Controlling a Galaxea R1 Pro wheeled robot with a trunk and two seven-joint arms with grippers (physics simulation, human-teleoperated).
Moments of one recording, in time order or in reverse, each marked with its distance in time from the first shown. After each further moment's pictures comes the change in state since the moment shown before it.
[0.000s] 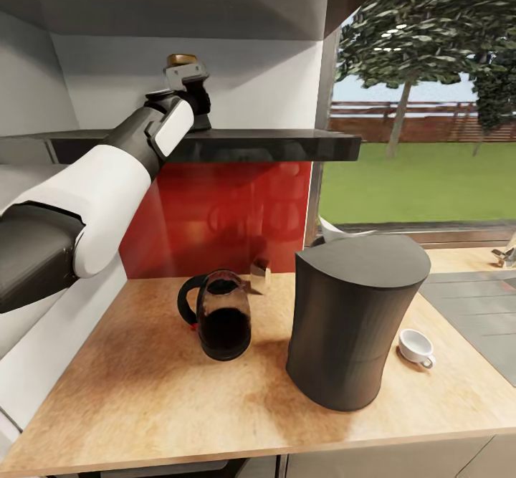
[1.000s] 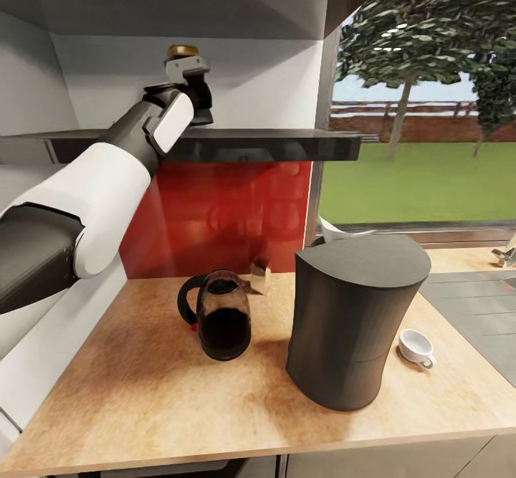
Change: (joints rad) left arm 0.002 -0.001 0.002 -0.050 0.007 0.034 -0.001; right arm 0.000 0.000 0.000 -0.001 0.000 0.000 0.000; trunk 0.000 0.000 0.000
